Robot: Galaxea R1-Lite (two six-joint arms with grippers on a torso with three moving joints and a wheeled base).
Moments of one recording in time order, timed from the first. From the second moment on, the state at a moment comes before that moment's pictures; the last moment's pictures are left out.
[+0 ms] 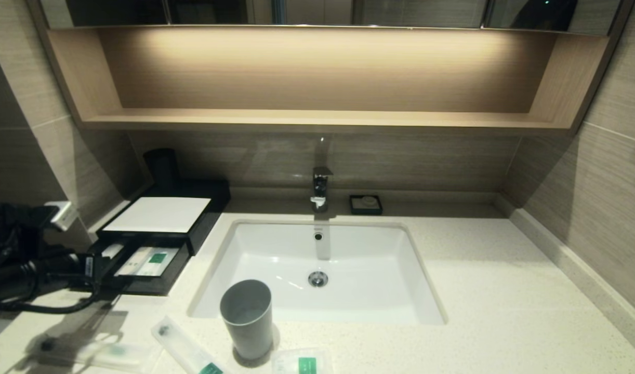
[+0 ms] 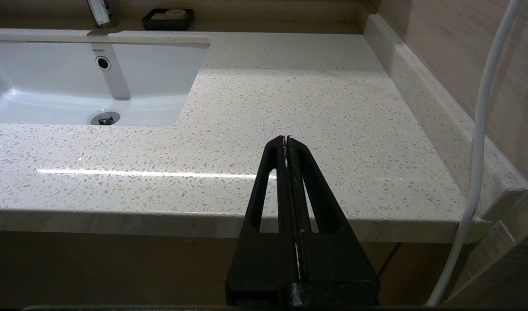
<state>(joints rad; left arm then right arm) 0.34 1.68 -0.61 -0.46 -0.30 0.19 0.00 0.00 0.00 0.00 0.00 -0.01</state>
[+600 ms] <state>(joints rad) 0.41 1.46 -0.61 -0.29 -0.31 0.20 0.00 0.00 0.00 0.00 0.00 -0.01</state>
